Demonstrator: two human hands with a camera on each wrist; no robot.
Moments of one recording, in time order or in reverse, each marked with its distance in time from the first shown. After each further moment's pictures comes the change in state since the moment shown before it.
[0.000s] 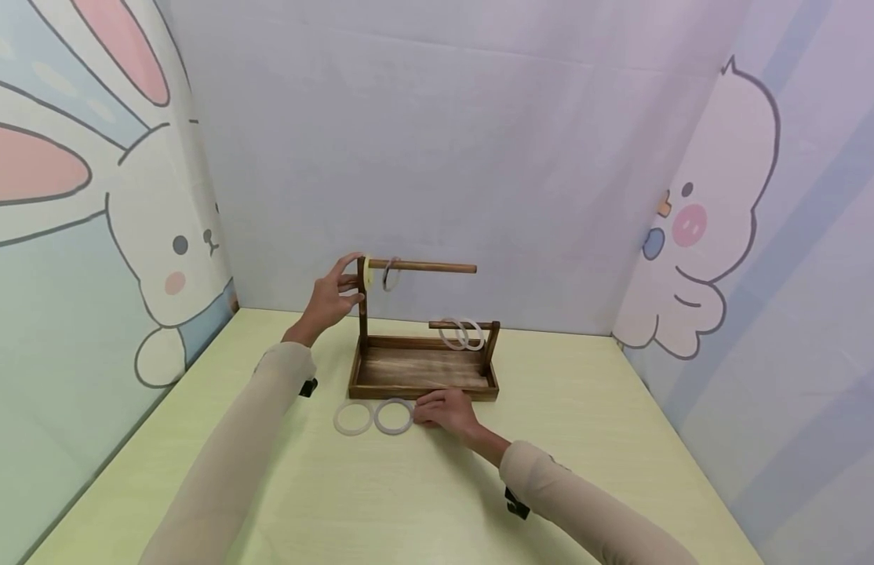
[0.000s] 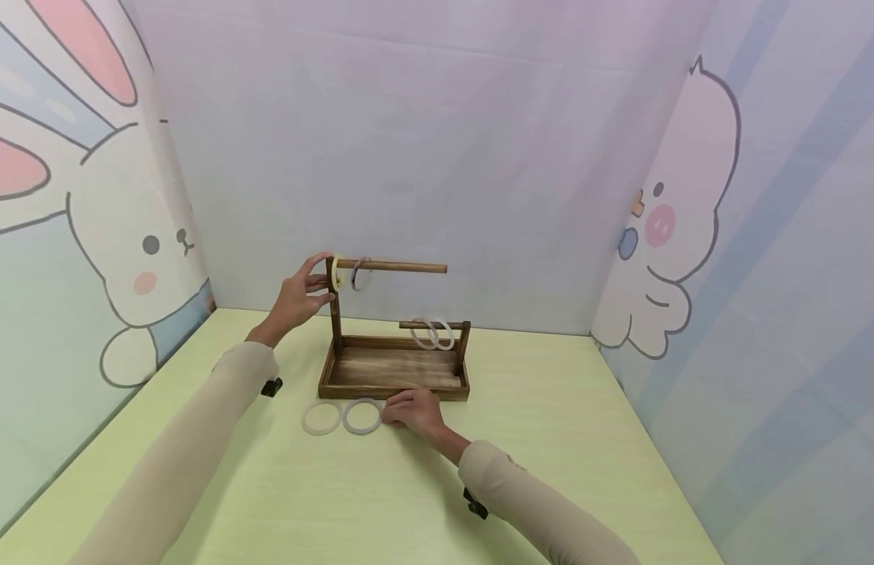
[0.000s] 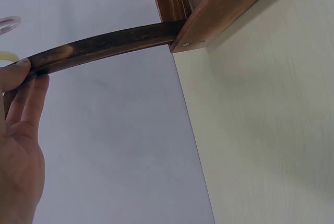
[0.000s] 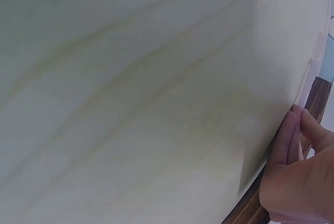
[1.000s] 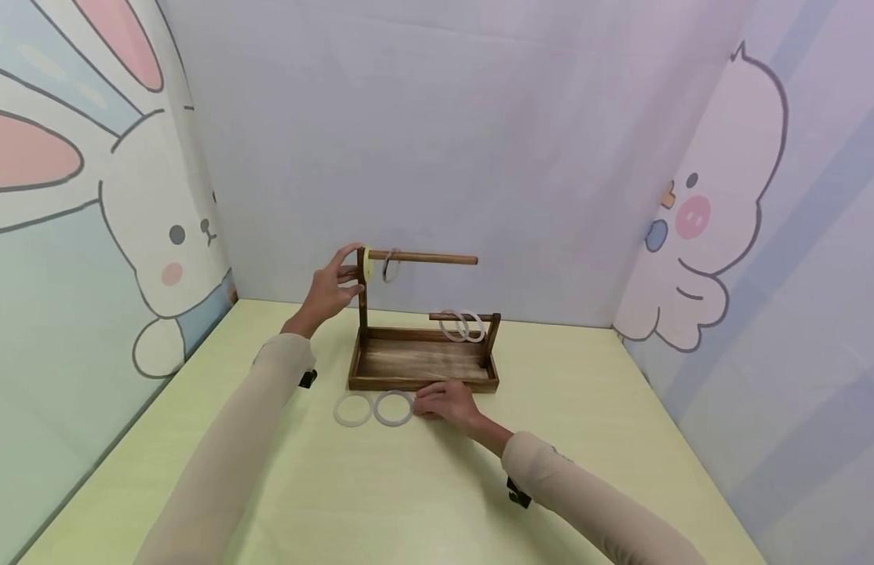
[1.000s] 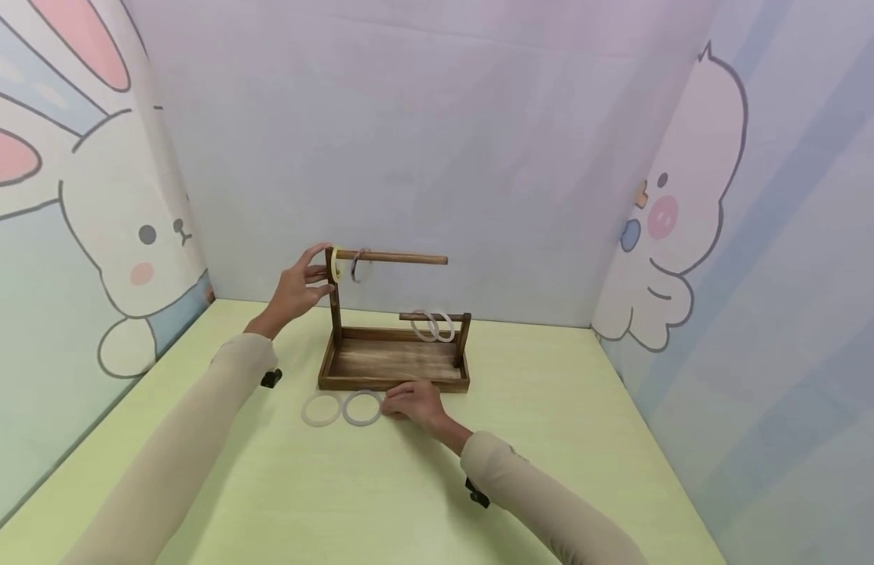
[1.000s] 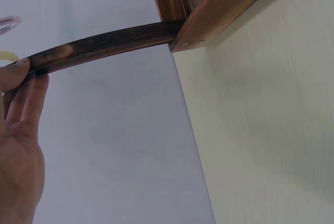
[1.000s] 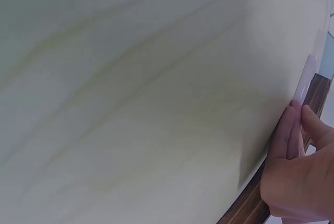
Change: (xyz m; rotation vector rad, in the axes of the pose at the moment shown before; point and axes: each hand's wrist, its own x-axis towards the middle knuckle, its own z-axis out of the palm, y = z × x) left_hand 0.001 0.001 -0.002 0.011 -0.017 0.001; right_hand 0.001 -0.003 -0.003 0.042 -0.018 0.038
